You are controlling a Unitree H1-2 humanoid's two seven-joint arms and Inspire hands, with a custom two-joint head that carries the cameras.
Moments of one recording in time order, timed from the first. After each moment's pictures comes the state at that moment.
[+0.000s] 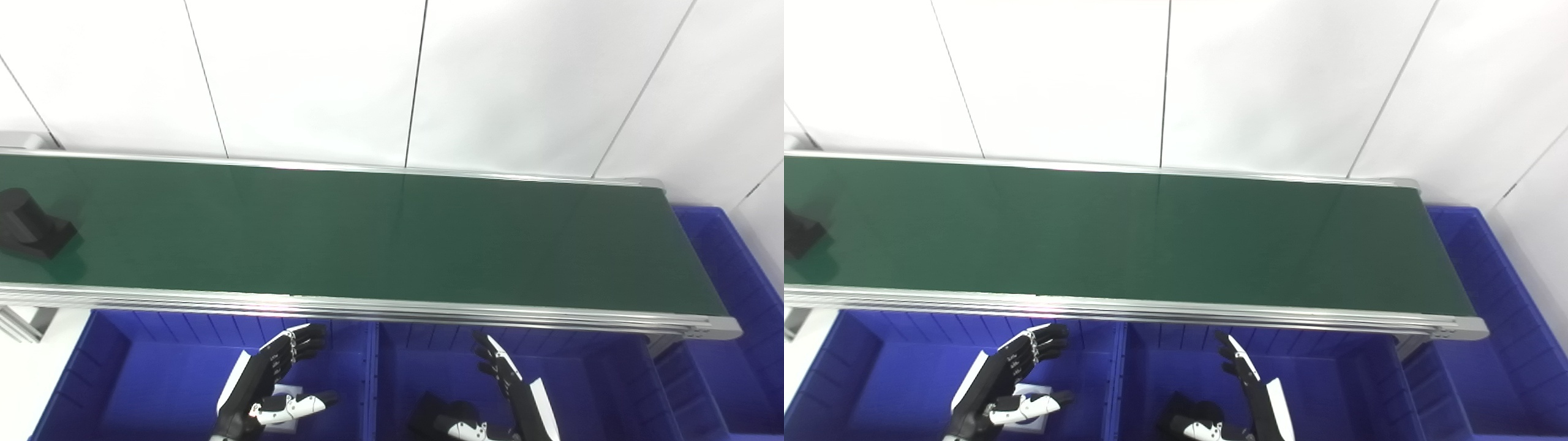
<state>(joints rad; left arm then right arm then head) 0.21 0.09 -0.10 0.17 -0.03 -0.35 -0.17 0.21 -0.08 0.18 0.21 -0.28 -0.41 -0.09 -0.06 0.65</state>
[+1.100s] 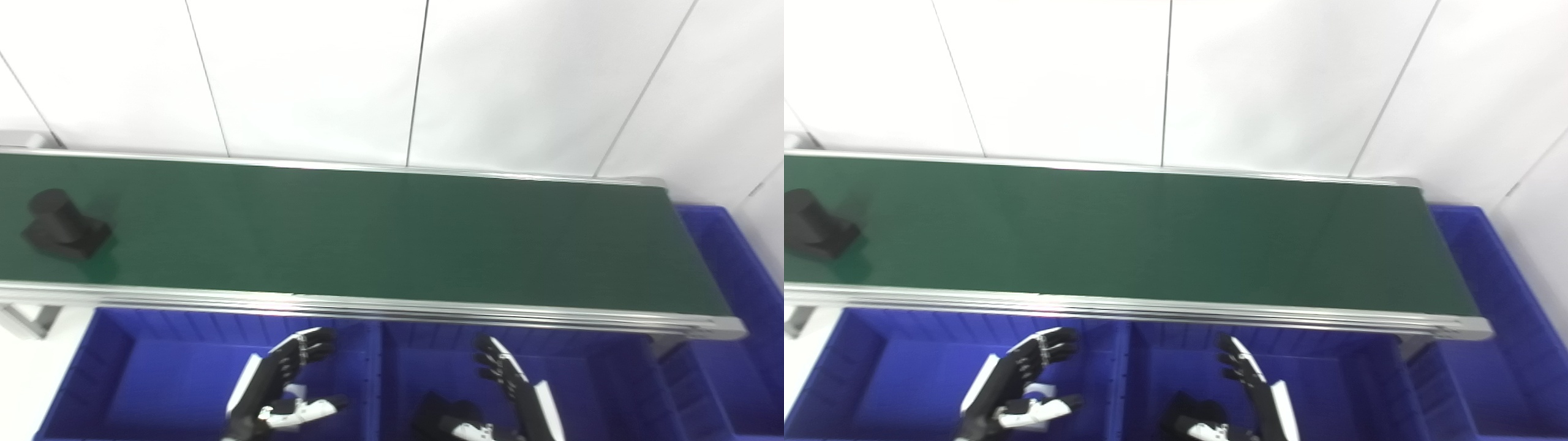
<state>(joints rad) 0.22 0.06 -0.12 0.20 0.00 -0.35 -0.17 0.21 -0.11 0.20 0.23 -0.22 -0.42 -0.10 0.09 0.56</state>
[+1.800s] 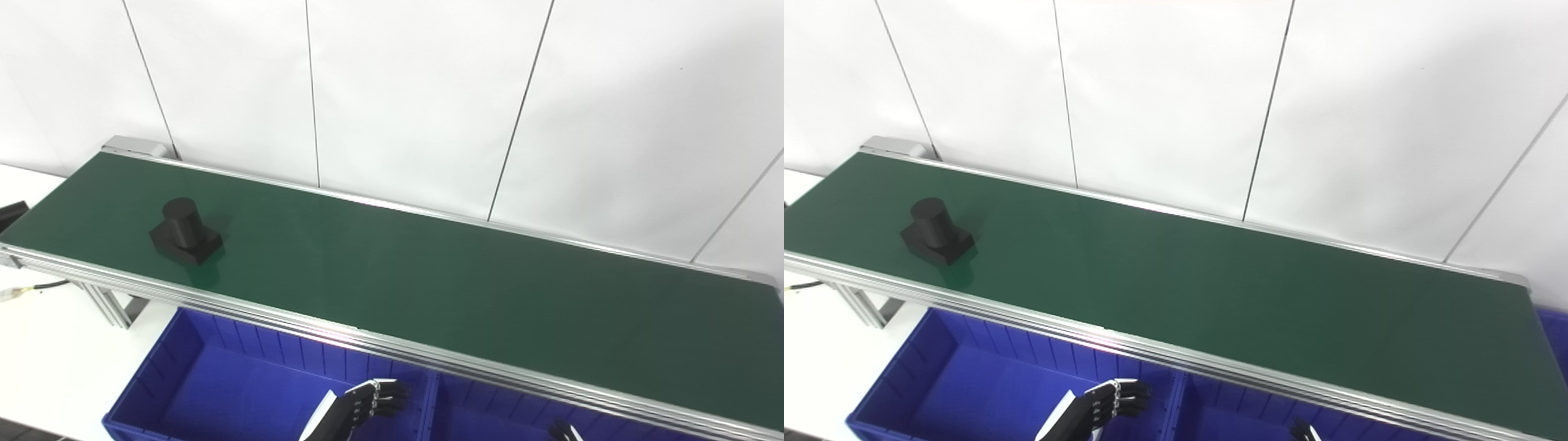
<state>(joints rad) 0.20 0.01 -0.14 0.25 0.06 -0.37 -0.12 0.19 -0.18 0.24 0.29 -0.14 -0.42 -0.11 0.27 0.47</state>
